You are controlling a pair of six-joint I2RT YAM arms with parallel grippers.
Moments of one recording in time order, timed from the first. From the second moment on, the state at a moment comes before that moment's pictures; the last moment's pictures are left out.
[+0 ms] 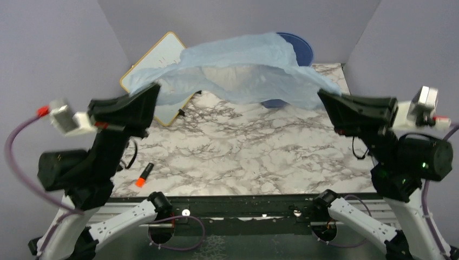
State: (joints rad) left arm -0.84 0.65 1.29 0.04 -0.14 -0.30; right arm 0.61 0.72 1.25 0.17 -0.32 0.24
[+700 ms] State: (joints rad) left arm -0.84 0.76 1.34 -0.06 -0.14 -0.30; right arm 0.61 0.90 1.35 0.07 -0.24 0.29
